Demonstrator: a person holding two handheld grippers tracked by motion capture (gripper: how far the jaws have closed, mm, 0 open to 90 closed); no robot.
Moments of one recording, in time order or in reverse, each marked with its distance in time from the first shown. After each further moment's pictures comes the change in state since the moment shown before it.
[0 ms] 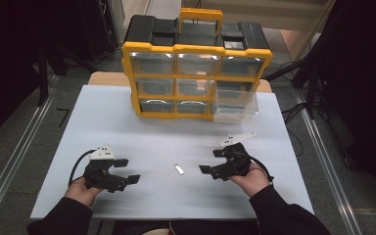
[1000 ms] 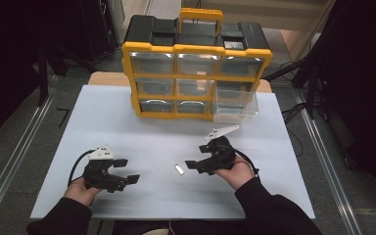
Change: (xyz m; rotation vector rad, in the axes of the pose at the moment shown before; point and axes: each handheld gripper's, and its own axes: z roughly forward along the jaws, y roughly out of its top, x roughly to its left) left arm 0.001 -0.001 -0.001 -0.003 0.000 -0.003; right arm 0.013 0.029 0.026 0.013 0.040 -0.007
